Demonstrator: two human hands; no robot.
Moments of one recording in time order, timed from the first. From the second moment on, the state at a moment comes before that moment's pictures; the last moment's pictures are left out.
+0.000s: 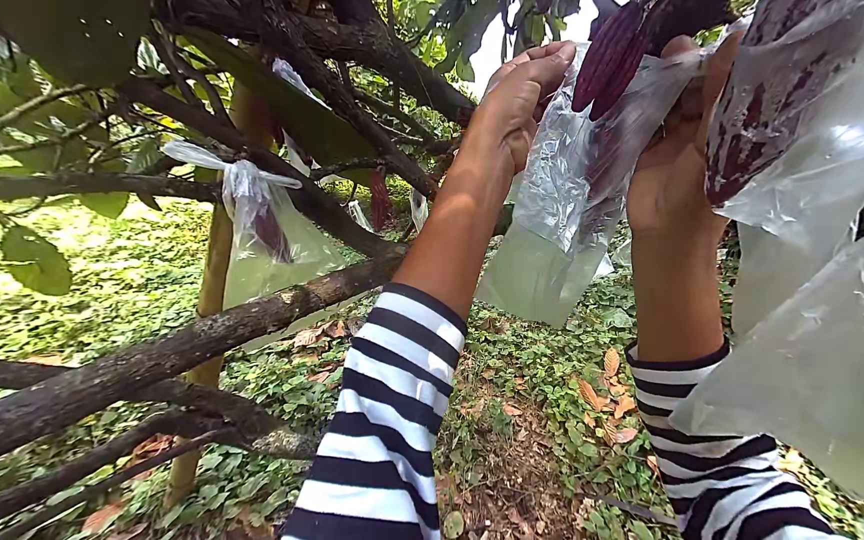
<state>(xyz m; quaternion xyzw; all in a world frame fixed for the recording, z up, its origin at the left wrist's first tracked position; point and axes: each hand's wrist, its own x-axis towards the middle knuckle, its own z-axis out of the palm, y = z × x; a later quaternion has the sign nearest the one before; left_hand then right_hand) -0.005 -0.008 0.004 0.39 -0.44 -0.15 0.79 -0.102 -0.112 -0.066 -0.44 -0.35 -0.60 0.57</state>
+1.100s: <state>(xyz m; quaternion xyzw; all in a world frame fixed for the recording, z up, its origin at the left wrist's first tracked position) -0.024 -0.008 -0.005 0.38 -0.57 -0.05 0.73 -0.097 -0.106 -0.071 -0.64 -0.12 -0.71 0.27</state>
